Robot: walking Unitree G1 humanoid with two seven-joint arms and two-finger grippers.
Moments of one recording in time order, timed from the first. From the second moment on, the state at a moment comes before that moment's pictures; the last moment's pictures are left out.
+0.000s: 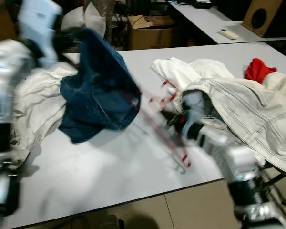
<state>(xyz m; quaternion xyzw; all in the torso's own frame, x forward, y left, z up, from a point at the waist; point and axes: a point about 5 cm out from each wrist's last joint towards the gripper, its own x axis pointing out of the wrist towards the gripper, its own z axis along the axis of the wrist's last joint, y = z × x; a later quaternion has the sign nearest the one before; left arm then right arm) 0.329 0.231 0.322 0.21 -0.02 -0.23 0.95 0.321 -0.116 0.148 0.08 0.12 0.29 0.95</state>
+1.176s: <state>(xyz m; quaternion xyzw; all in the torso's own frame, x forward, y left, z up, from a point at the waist) 0.328 0.148 0.237 0.12 0.05 -0.26 0.96 0.295 -0.084 0.162 0.18 0.07 0.38 0.90</state>
